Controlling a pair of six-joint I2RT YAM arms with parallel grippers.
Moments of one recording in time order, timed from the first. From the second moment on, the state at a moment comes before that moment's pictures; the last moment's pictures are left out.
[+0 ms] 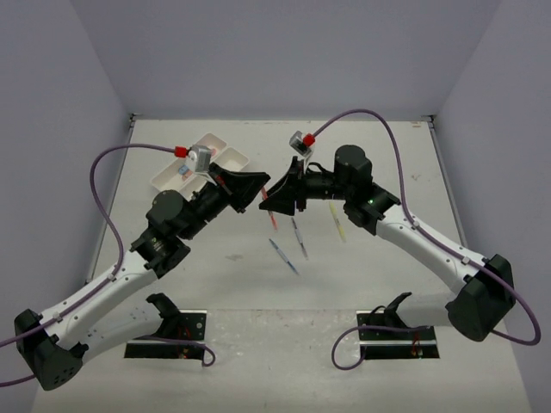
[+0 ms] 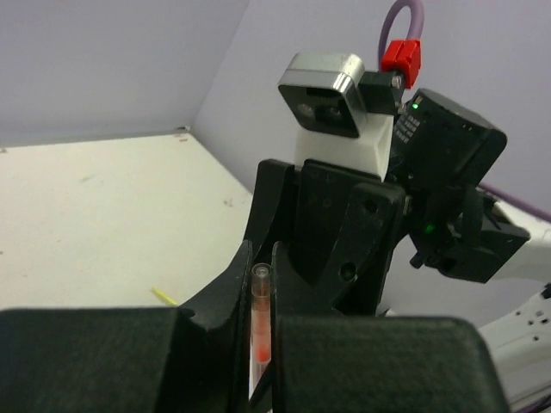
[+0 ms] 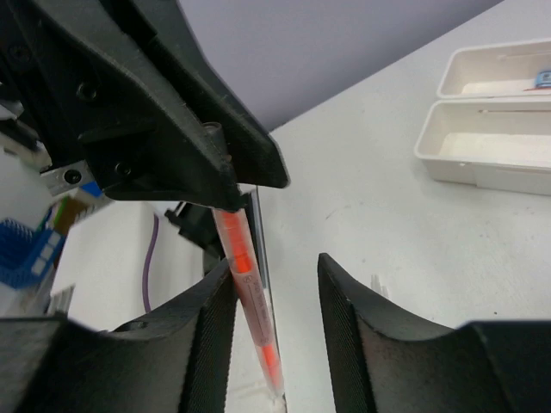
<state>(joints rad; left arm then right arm) -0.75 0.89 0.75 0.38 0.05 -0.59 0.68 1.33 1.12 0.05 -0.81 0.42</state>
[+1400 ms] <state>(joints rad) -0.35 1.72 1.17 0.02 -0.27 0.40 0.44 0.65 0.70 -0.14 -0.17 0.31</state>
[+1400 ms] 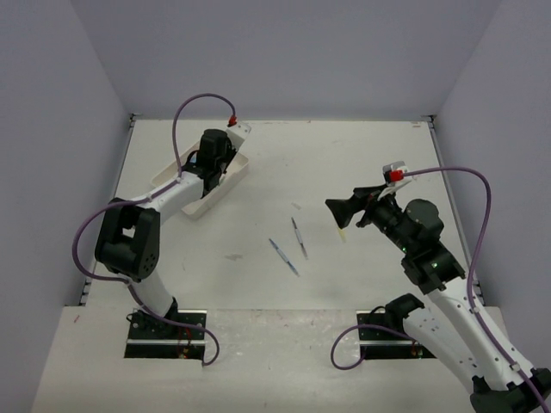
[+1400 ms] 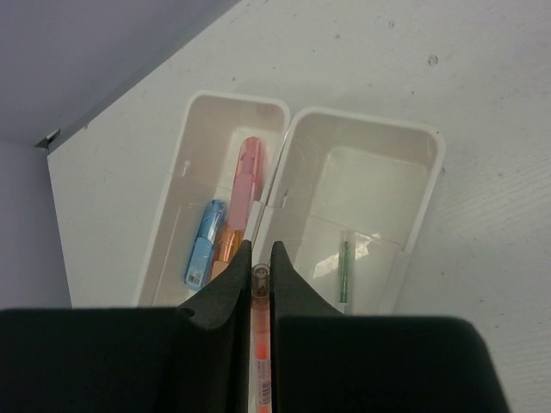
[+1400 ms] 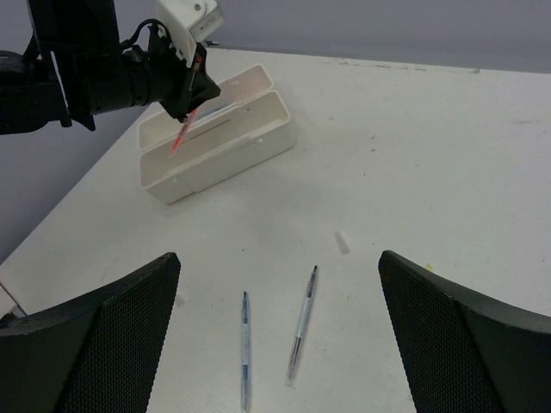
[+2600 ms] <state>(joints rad) -0.37 1.72 1.16 0.05 -0.21 0.40 0.44 0.69 0.69 -0.14 -0.15 0.31</state>
